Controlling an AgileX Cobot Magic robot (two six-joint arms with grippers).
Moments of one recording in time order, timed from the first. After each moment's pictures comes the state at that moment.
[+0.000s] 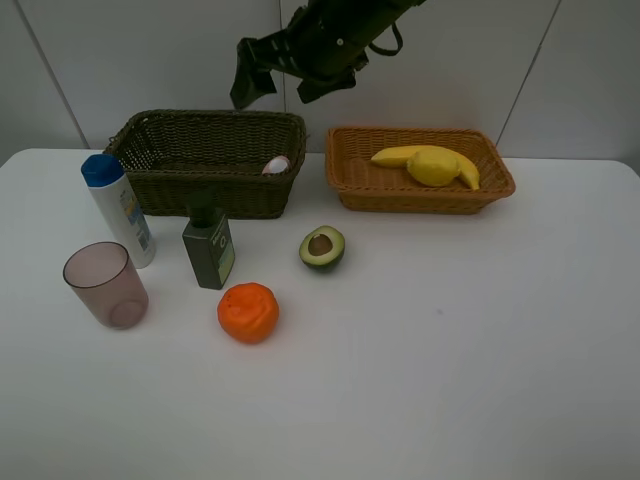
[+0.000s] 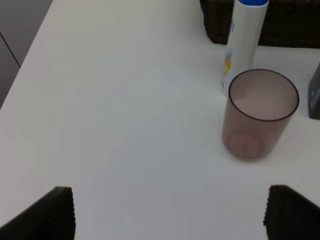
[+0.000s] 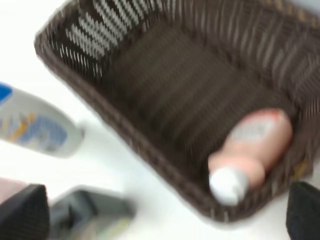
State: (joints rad) left arm 0.05 -0.01 -0.41 -0.01 1.08 -0.04; right arm 0.55 2.07 -1.87 0.37 0.83 -0.34
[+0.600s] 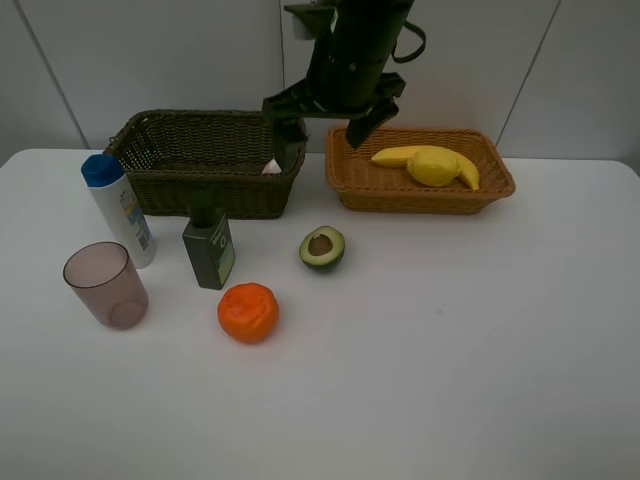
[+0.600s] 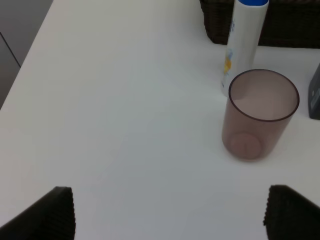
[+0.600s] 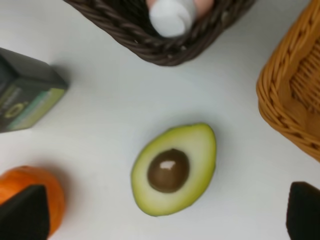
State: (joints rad) left arm 0.05 -0.01 -0.41 -0.01 1.08 -0.04; right arm 0.63 2.07 -1.87 -0.01 1.13 -0.01
